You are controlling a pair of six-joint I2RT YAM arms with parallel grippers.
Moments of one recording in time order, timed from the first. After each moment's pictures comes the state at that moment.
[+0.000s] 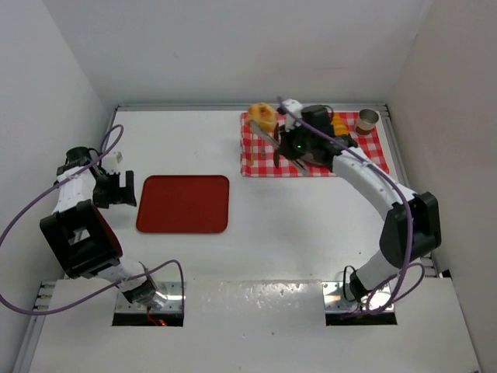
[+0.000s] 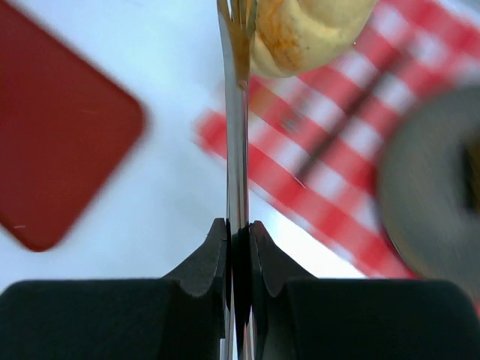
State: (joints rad) left arm 0.52 1.50 1.08 -0.82 0.22 0.40; right arm 0.46 1.61 1.32 -0.32 -0.19 -0.10
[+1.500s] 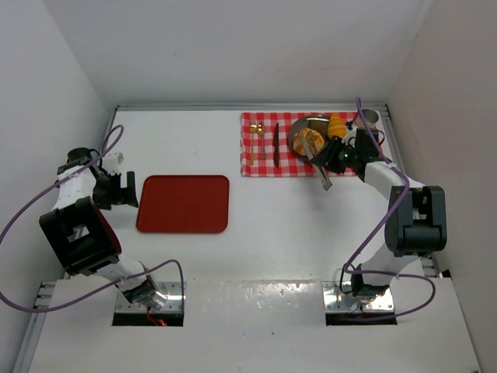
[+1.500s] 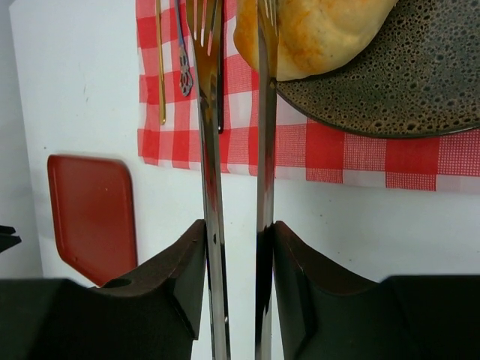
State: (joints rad) left arm 0.52 1.52 1.08 -0.83 0.23 0.39; right arm -0.04 1.65 0.94 -0.01 -0.52 0.47
